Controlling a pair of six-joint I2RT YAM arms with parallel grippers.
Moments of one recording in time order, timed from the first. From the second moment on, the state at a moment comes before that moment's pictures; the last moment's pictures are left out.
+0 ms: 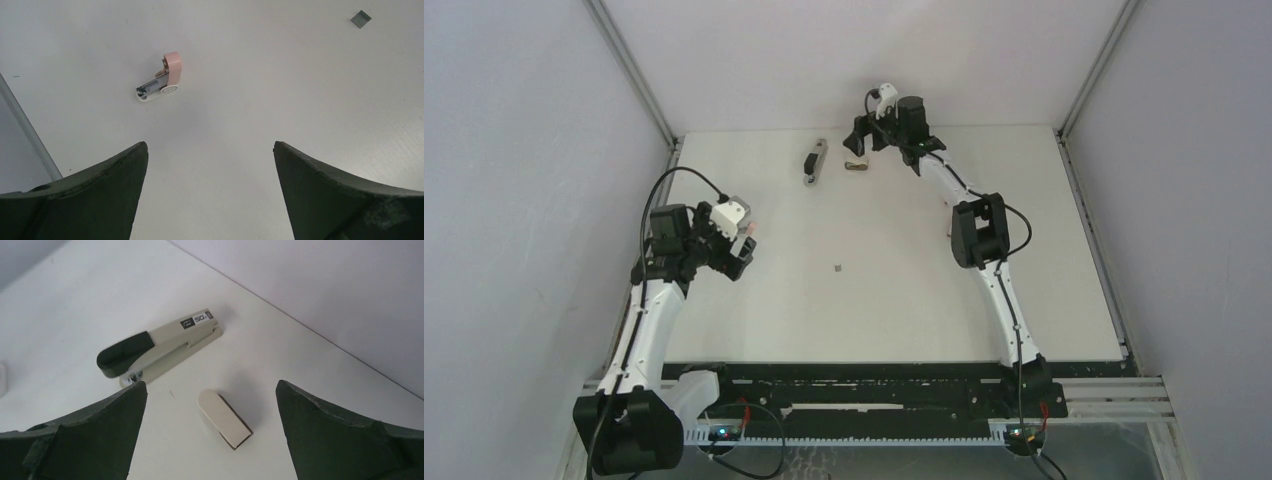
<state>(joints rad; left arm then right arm) 0.10 1.00 0.80 -0.52 0.45 0.63 0.34 2.67 2.44 -0.09 -0.49 0.00</state>
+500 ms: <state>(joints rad) 0.10 1.02 0.80 -0.52 0.45 0.63 0.24 2.81 2.47 0.10 -0.64 0.67</state>
